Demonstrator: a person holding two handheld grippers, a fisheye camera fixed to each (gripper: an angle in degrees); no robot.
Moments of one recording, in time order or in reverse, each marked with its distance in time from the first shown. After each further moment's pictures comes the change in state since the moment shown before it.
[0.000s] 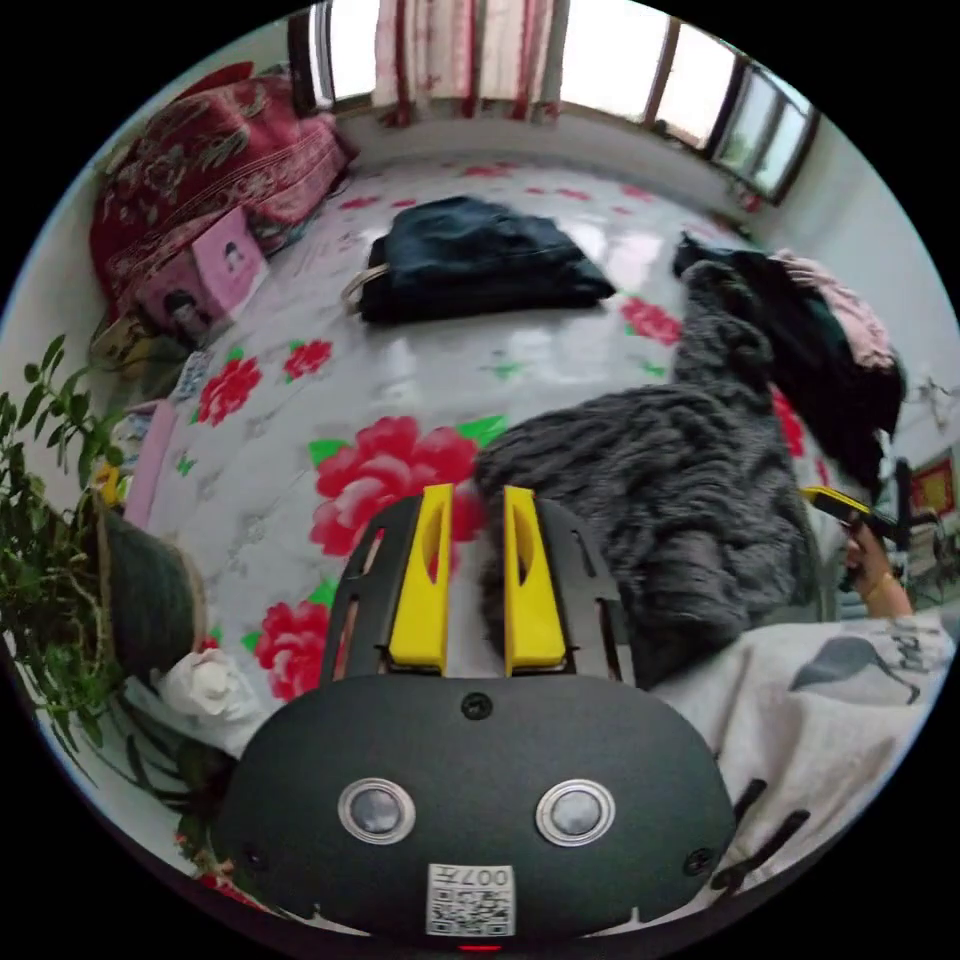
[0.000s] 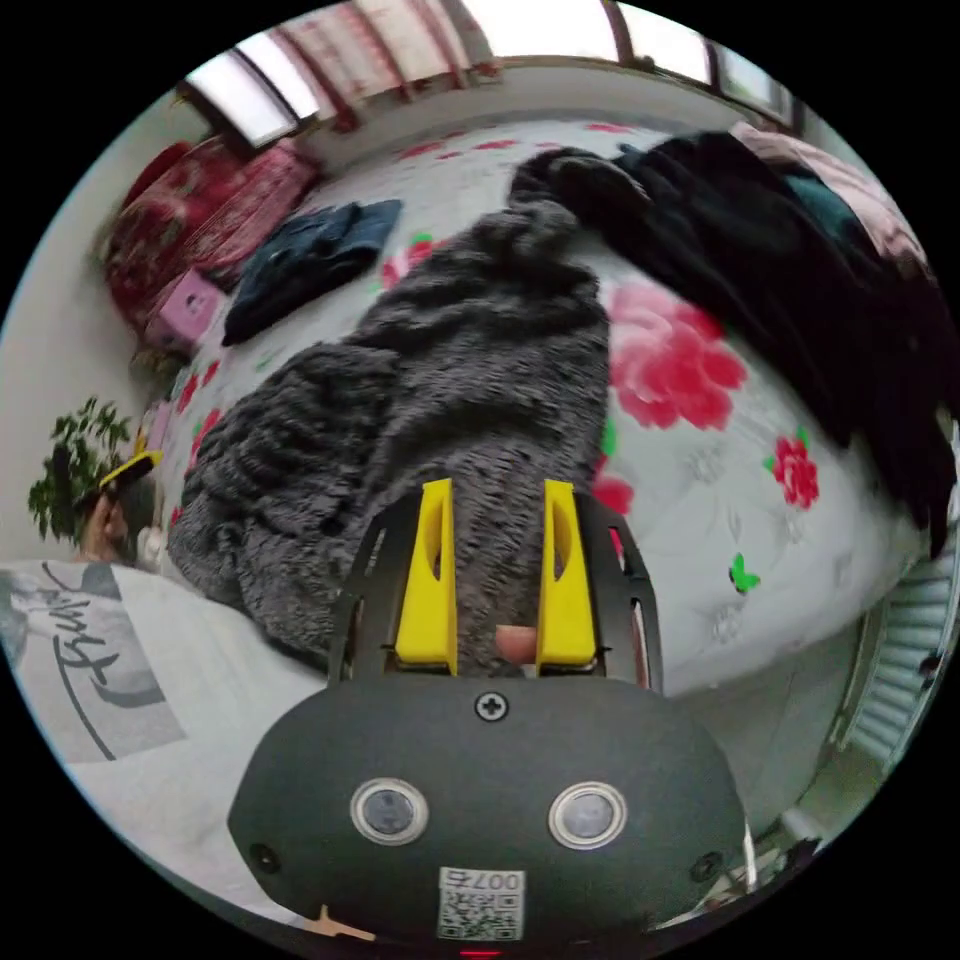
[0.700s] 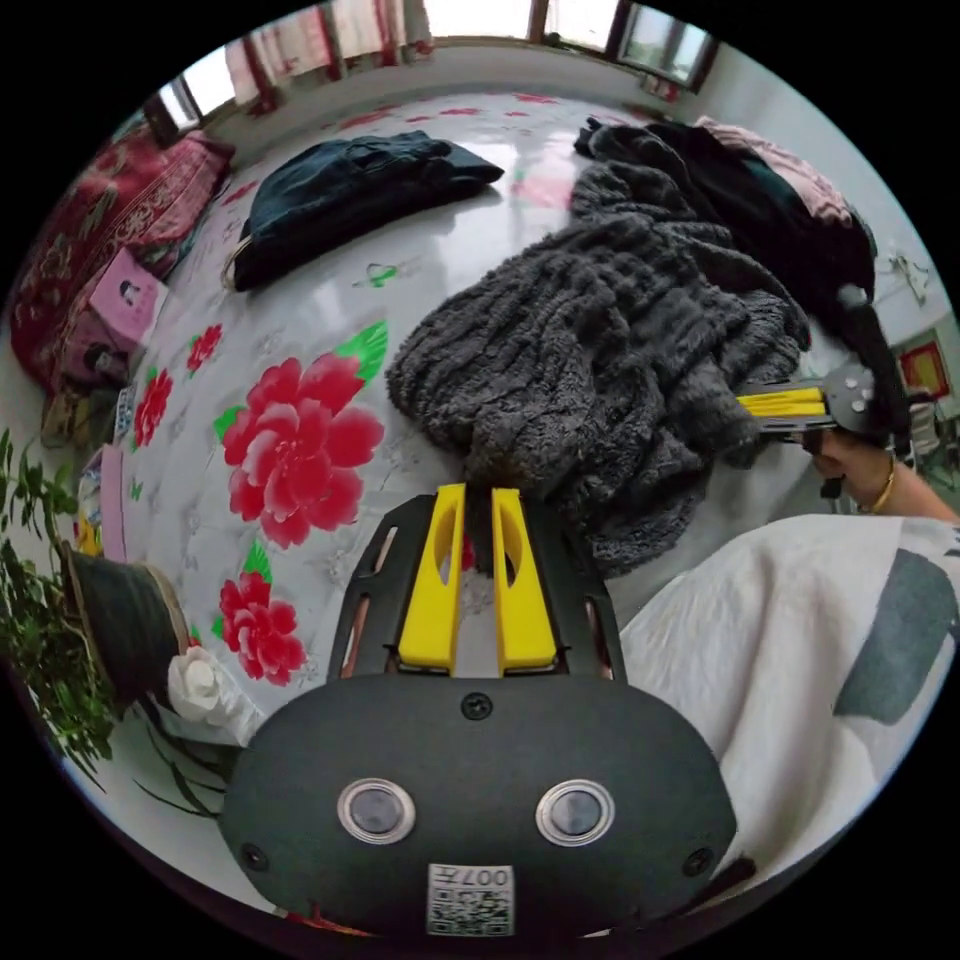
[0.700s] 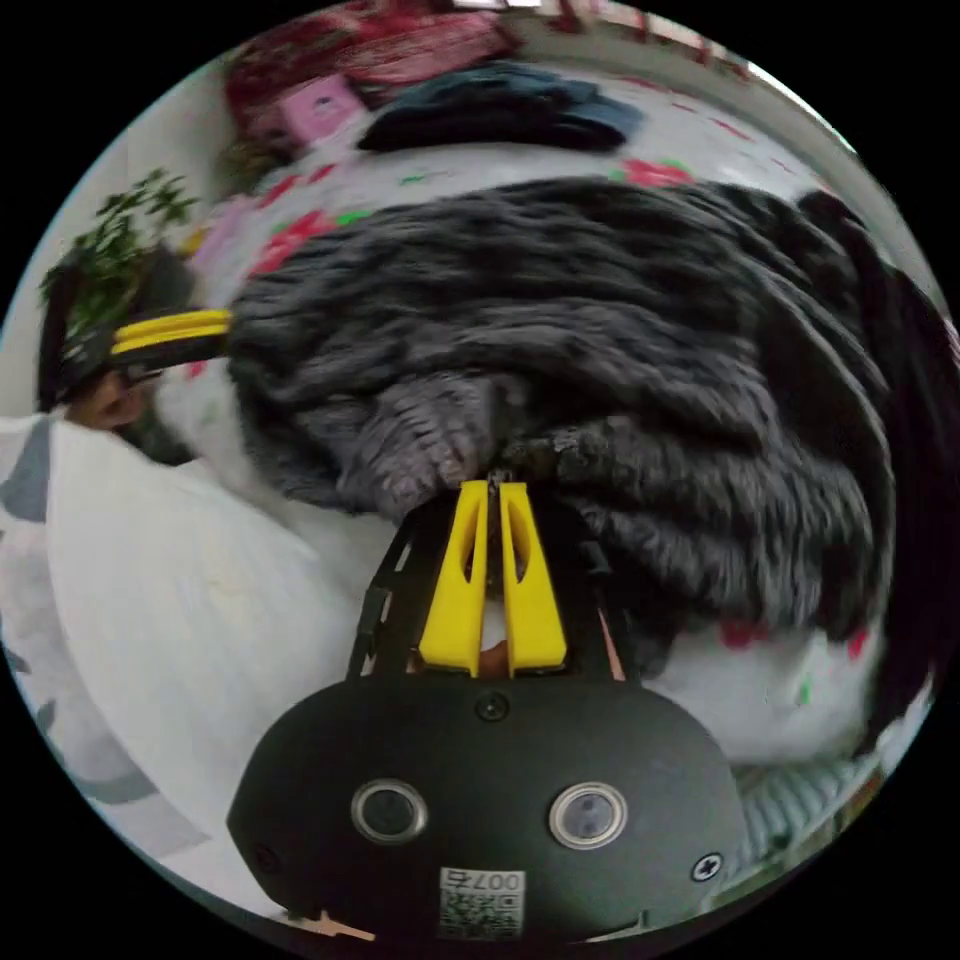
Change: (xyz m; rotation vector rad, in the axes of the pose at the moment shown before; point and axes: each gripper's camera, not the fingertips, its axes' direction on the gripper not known) left arm 0.063 0.018 0.054 -0.244 -0.077 0.238; right arm -0.201 0.048 0.062 -0.312 -0.198 -0.600
